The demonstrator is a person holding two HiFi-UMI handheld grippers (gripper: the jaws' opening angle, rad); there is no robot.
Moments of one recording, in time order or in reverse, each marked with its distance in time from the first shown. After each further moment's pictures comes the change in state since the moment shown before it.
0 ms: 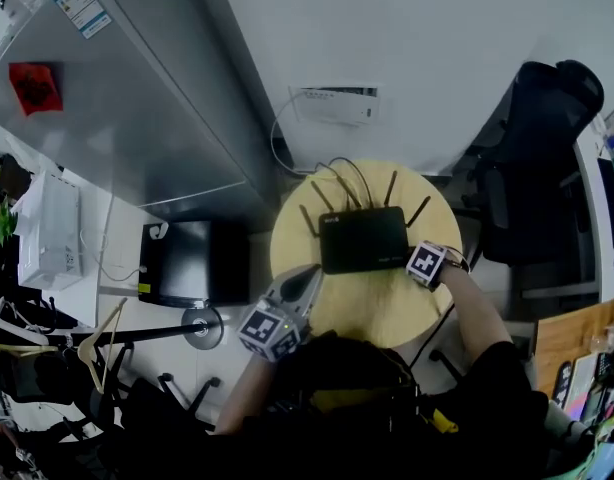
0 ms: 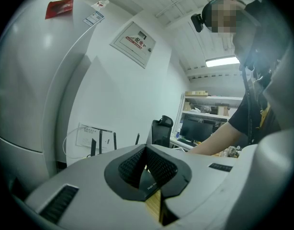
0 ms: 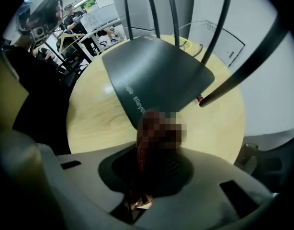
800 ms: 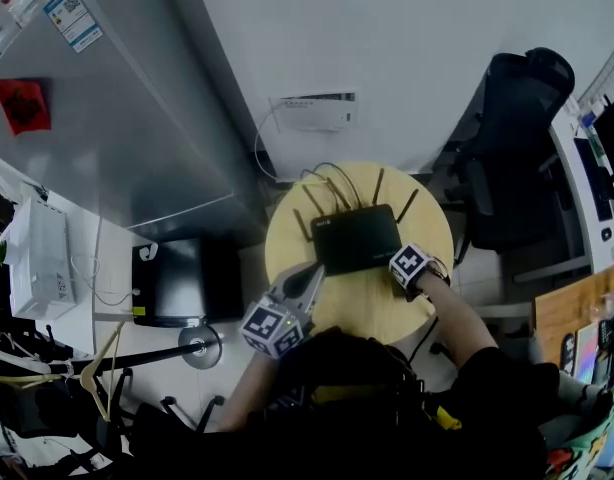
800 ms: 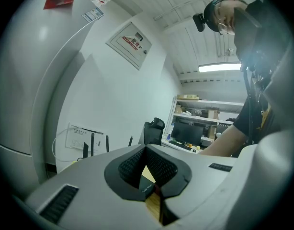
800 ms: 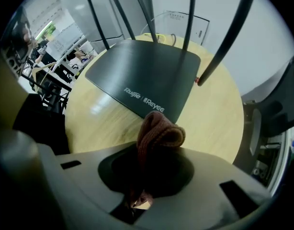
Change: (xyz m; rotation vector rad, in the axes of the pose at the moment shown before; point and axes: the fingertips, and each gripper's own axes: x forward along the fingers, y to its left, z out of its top) left arm 0.004 -0.003 0.011 0.003 -0.034 -0.121; right arm 0.007 0.028 -0.002 0.407 0.017 -0.029
